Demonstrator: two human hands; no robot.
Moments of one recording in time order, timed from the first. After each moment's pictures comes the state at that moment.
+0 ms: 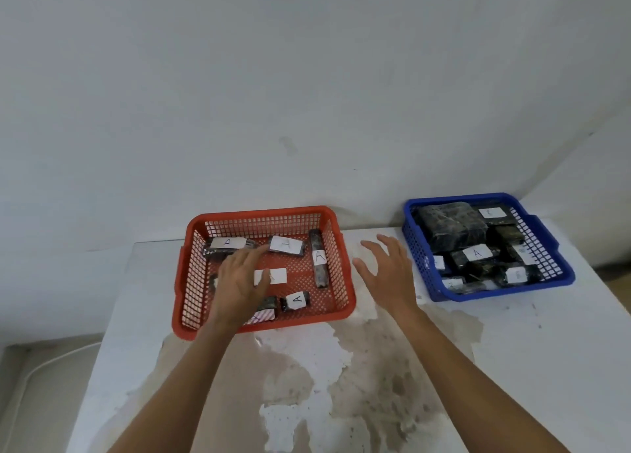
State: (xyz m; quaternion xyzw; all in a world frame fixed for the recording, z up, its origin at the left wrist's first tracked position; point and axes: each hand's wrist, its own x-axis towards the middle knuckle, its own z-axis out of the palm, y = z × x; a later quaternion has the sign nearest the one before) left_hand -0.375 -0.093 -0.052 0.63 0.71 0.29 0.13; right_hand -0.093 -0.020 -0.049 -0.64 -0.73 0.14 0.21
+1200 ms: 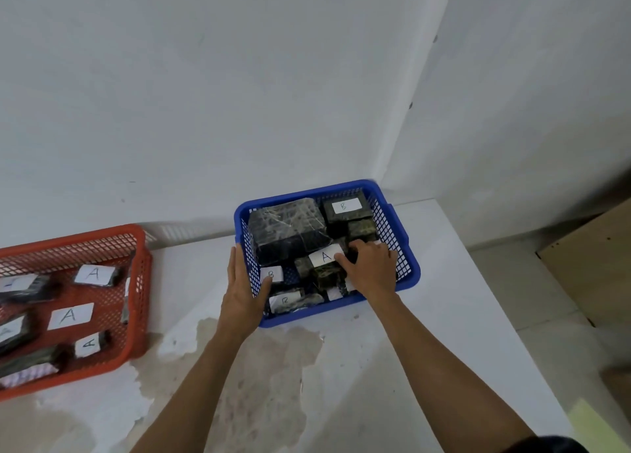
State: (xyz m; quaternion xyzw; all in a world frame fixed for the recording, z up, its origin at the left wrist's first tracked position) left_hand 0.001 0.024 -0.089 0.58 0.70 0.33 0.25; right_hand 0.242 0.103 -0.084 -0.71 -0.68 0.11 0.10
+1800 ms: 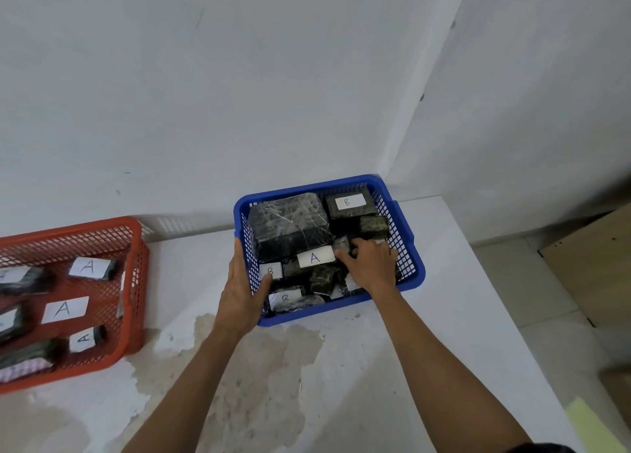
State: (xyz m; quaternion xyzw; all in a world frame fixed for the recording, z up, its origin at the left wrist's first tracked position) left_hand -0.002 0.026 -0.091 0.57 0.70 0.34 0.28; right_hand 0.241 0.117 -0.089 -0.72 -0.67 0.19 0.09
